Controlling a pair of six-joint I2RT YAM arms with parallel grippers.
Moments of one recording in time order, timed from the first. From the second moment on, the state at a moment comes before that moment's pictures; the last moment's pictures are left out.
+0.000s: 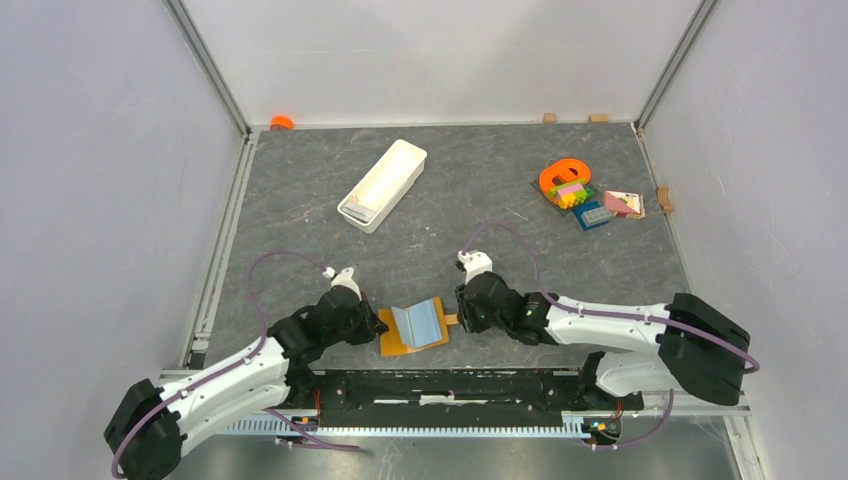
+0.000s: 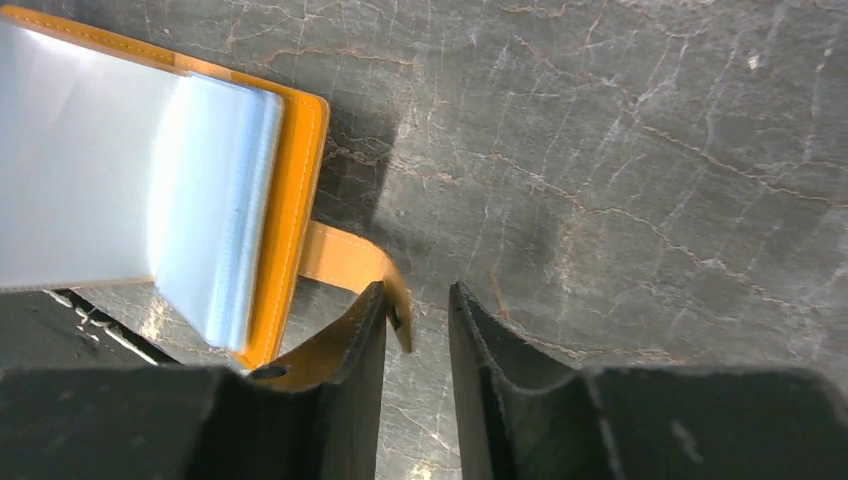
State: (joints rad) left arm -0.78 0.72 0.21 -0.28 -0.05 -0.90; right arm 1.07 1.30 0.55 -0.10 0.23 0.58
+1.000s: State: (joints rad) left arm -0.78 0.62 0.17 -0.27 -0.05 -0.94; right arm 1.07 1.40 0.60 0.15 -0.06 0.56
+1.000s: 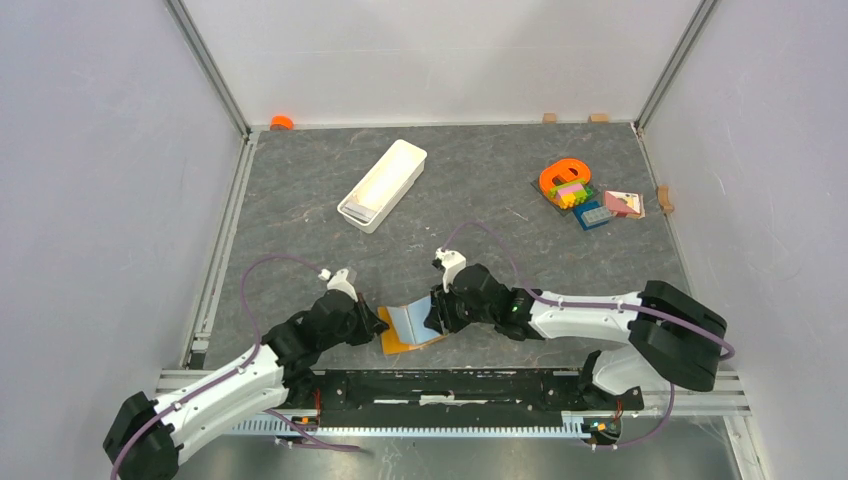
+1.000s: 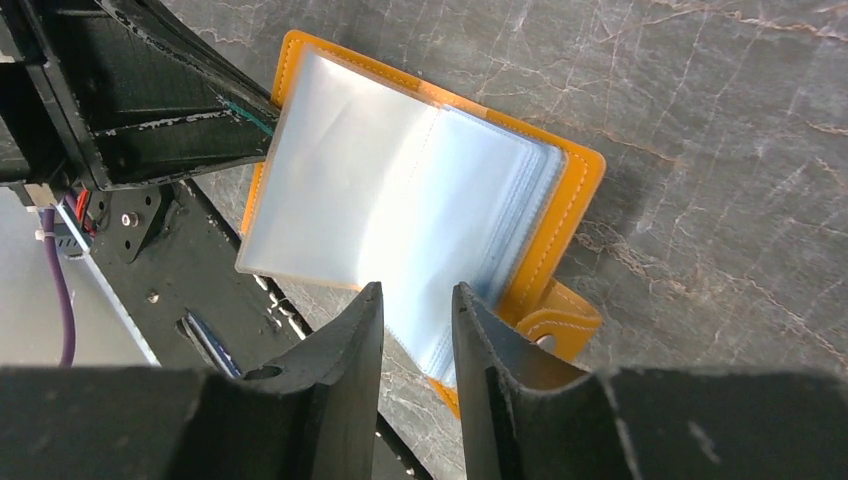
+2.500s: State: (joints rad) left arm -0.78 0.58 0.25 -0.25 -0.04 -0.92; right arm 1.14 1.56 0.59 0.30 -0.11 0.59
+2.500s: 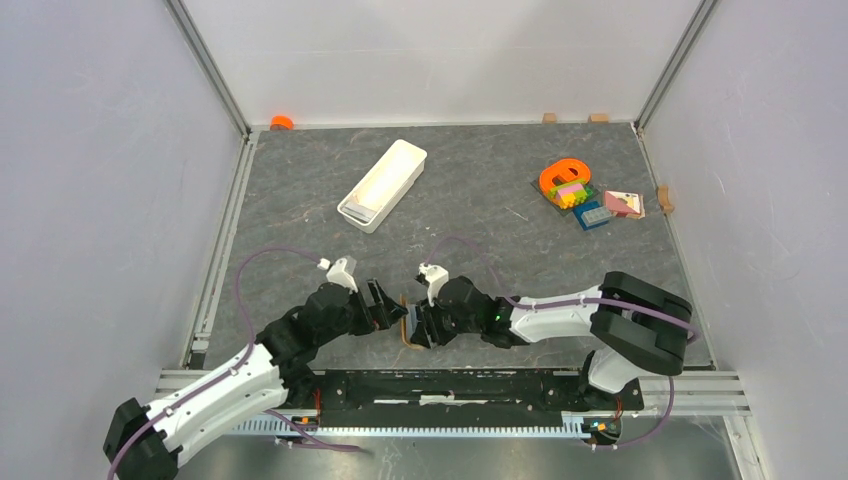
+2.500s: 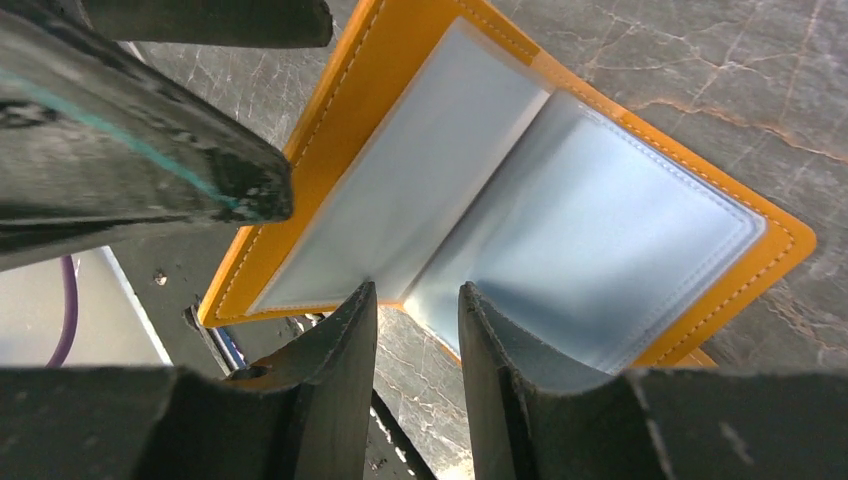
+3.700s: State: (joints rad) left arm -0.78 0.63 0.19 -0.26 -0.06 -0.92; right arm 1.07 1.47 0.59 0.20 -0.09 0.59
